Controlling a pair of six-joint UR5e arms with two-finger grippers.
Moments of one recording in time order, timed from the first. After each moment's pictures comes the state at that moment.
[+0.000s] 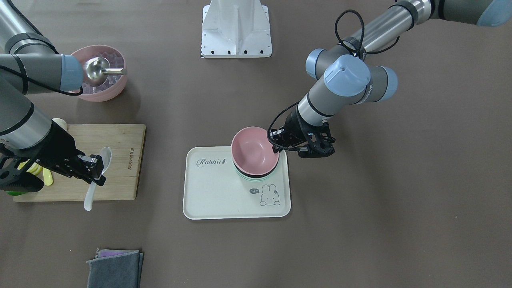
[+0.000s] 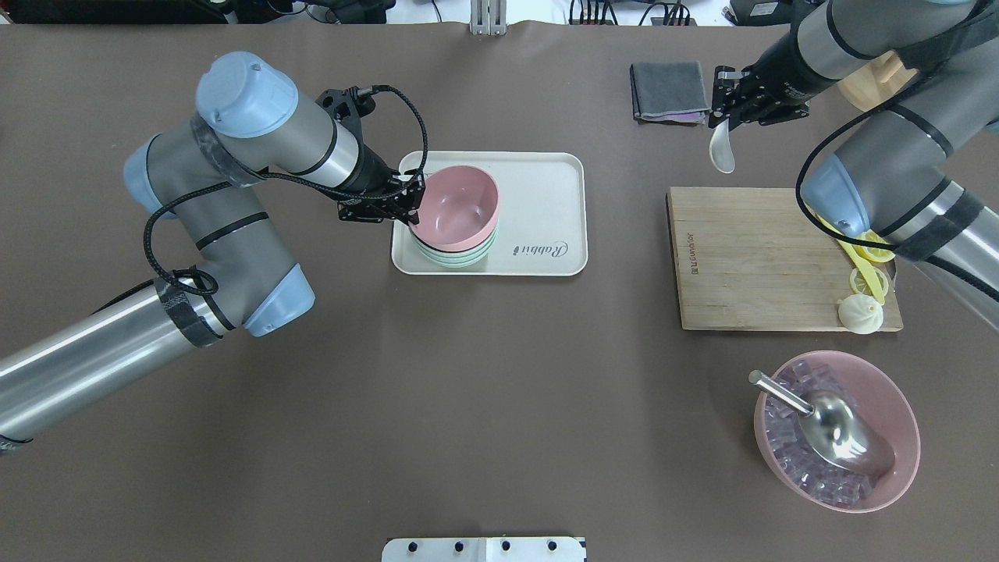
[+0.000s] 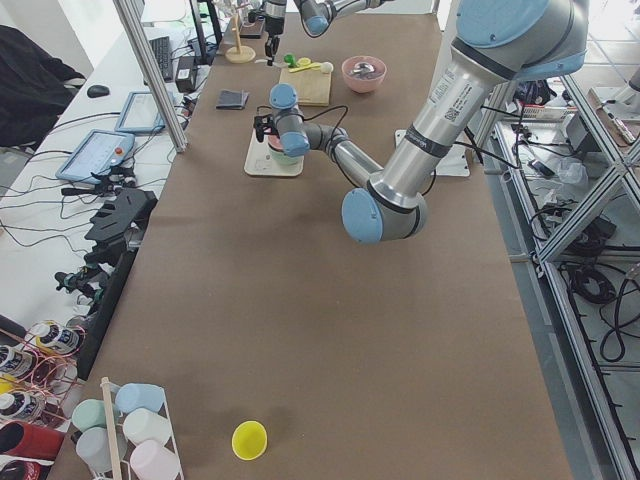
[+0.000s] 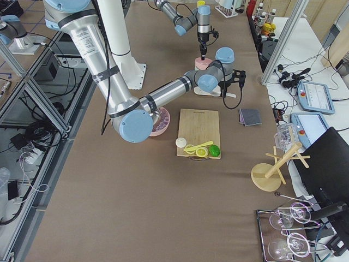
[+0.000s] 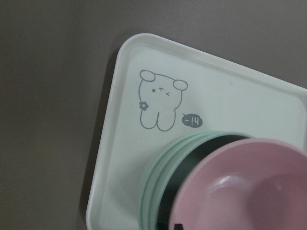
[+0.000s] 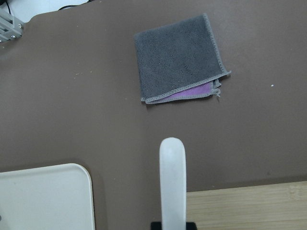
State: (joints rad) left arm -0.73 -2.24 -1.44 -2.12 -2.14 -1.41; right arm 1.04 -1.09 1.58 -1.22 2.22 1.09
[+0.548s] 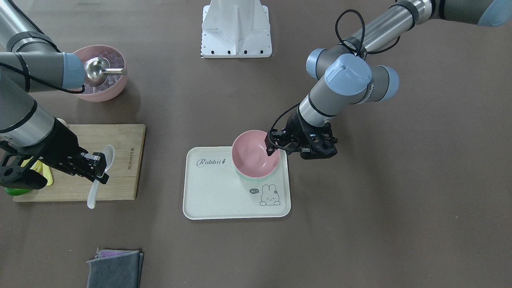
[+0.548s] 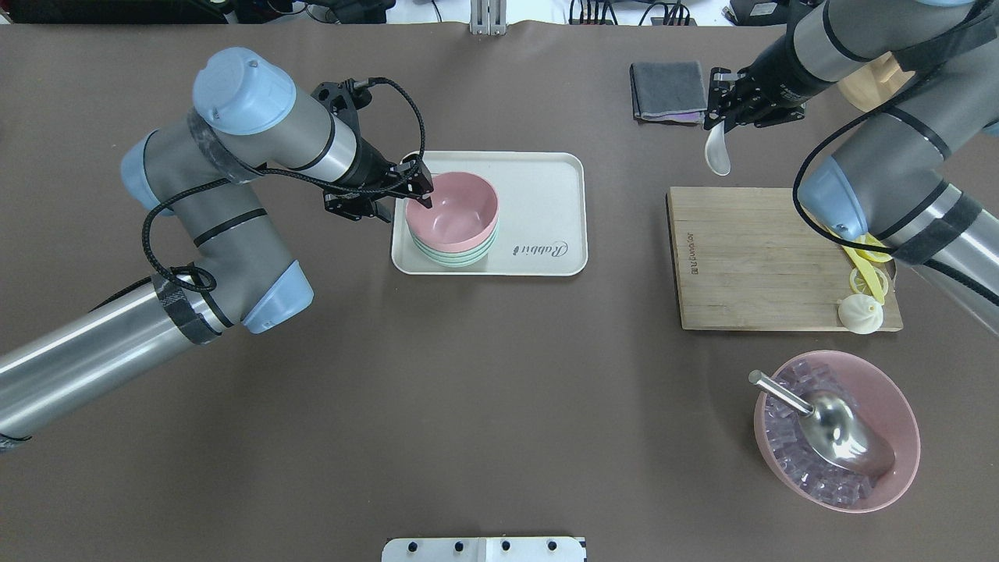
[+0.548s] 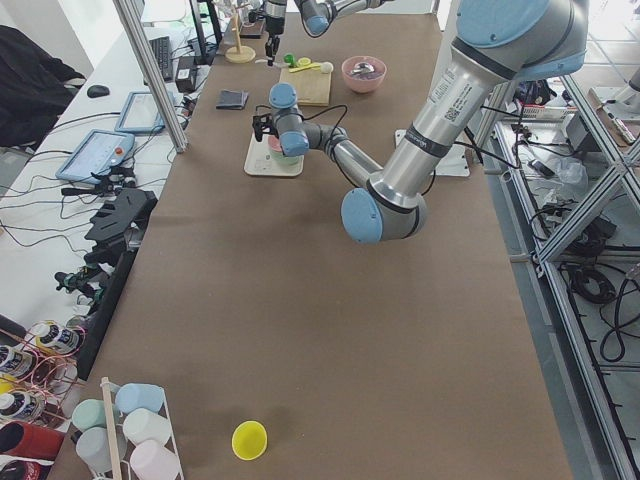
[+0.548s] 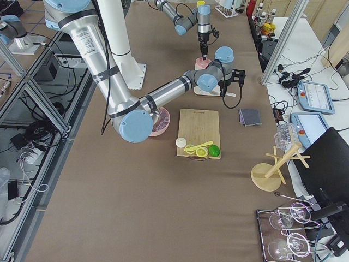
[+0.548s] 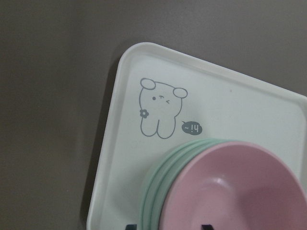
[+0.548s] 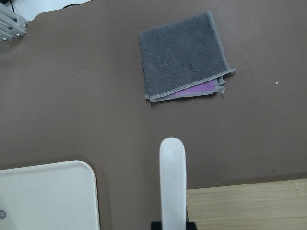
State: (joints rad) left arm -0.74 -2.24 -1.45 -2.12 -2.10 -1.42; right arm 1.03 -1.09 1.60 -1.22 2.21 1.11
